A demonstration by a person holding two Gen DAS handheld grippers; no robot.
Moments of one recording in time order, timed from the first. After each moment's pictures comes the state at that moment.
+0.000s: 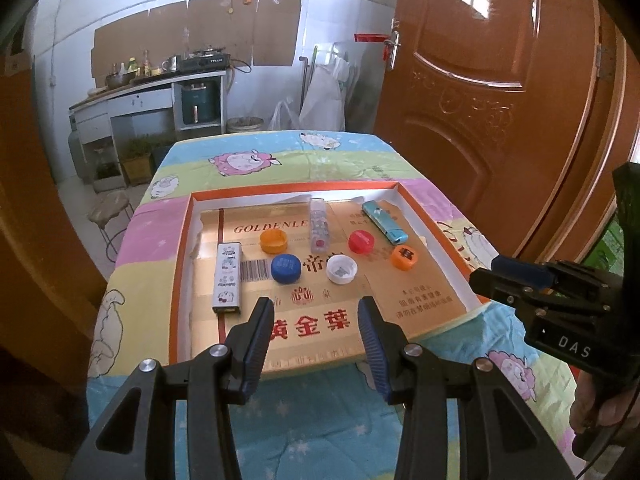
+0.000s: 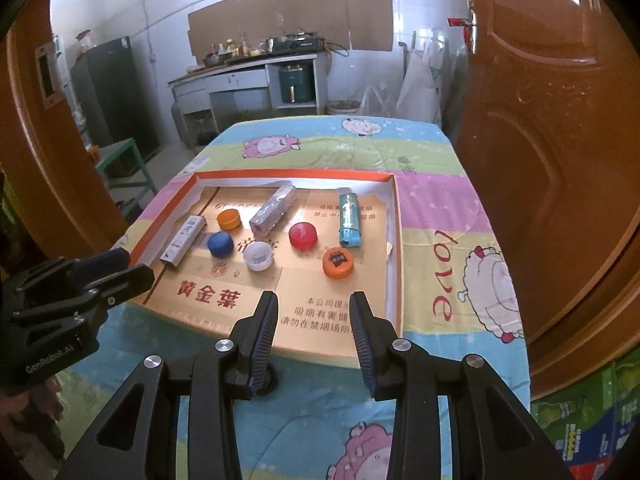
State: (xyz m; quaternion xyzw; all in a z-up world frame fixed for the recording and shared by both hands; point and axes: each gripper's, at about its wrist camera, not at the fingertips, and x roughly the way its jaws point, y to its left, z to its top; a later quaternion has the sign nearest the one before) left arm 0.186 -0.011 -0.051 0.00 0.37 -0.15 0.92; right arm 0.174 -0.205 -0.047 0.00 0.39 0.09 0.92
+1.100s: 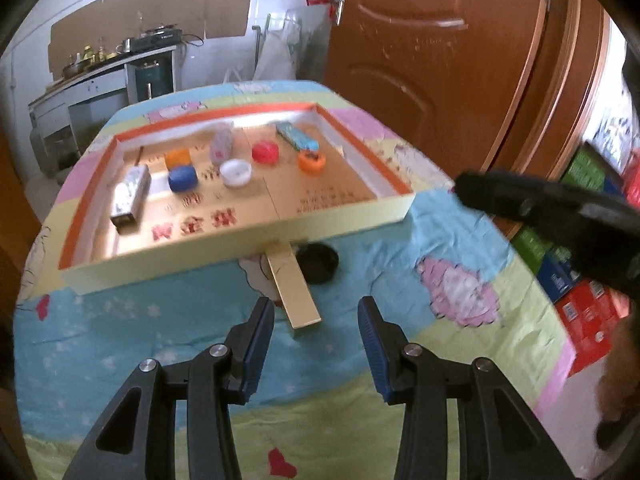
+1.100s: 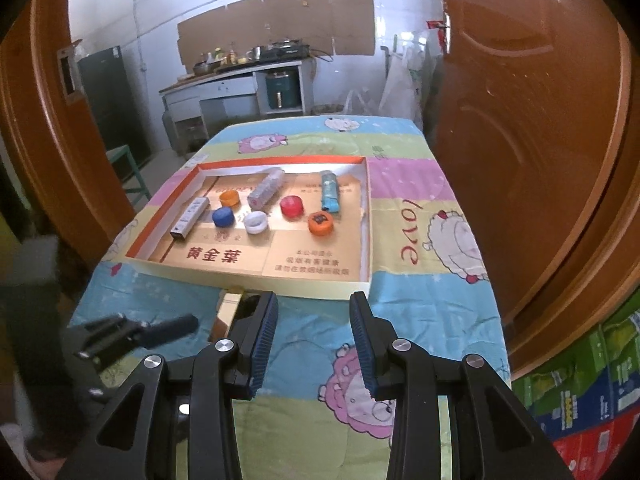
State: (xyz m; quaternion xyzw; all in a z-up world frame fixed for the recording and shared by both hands) left arm 0.130 -0.080 -0.111 0.03 0.42 -0.21 0.88; right arm 0.105 -0.227 -0.043 0.02 0.38 0.07 0.92
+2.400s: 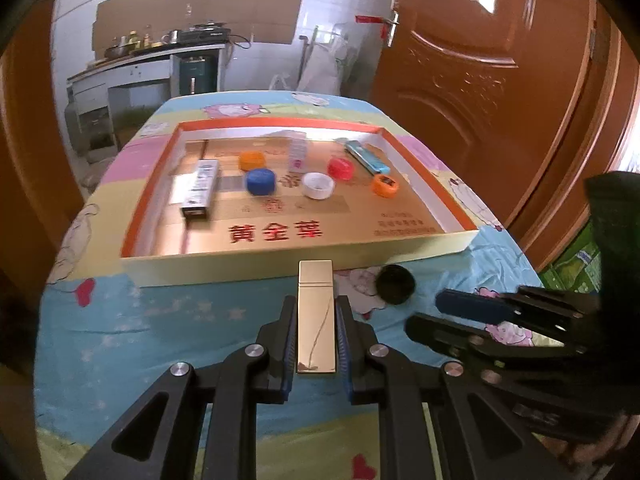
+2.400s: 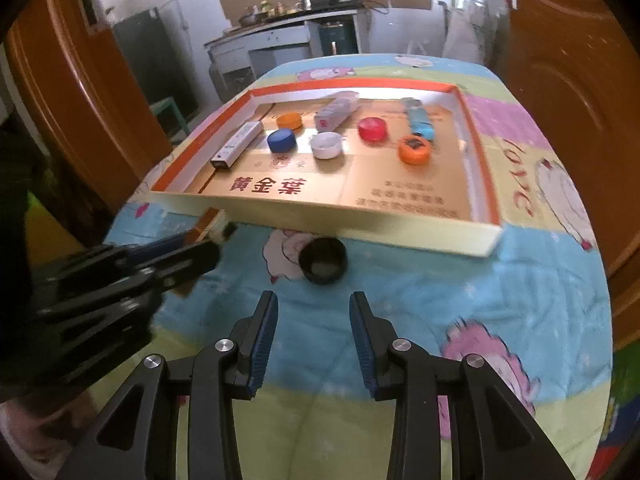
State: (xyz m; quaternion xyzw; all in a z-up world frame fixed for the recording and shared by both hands) left arm 0.144 -0.020 -0.102 -0.03 0.40 -0.15 0.90; right arm 0.135 -0.173 -0.113 0.01 0.45 0.17 0.87
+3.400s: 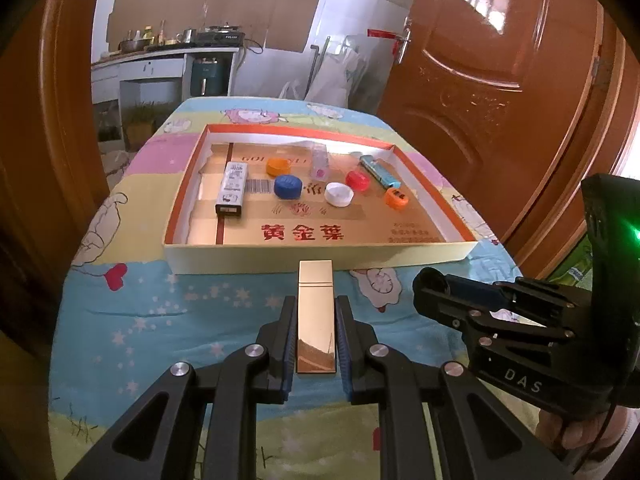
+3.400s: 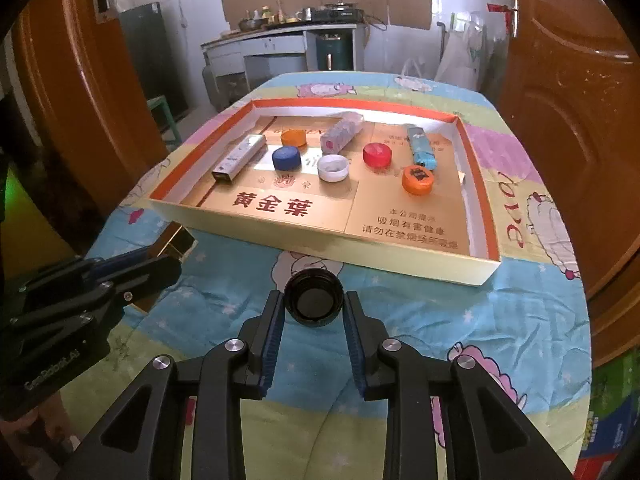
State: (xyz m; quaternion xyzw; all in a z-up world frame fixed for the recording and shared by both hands) left arm 0.128 0.008 -0.092 -0.06 0.39 -0.15 0.91; right arm 0.129 -0.155 -0.097 -0.02 0.43 0.15 0.89
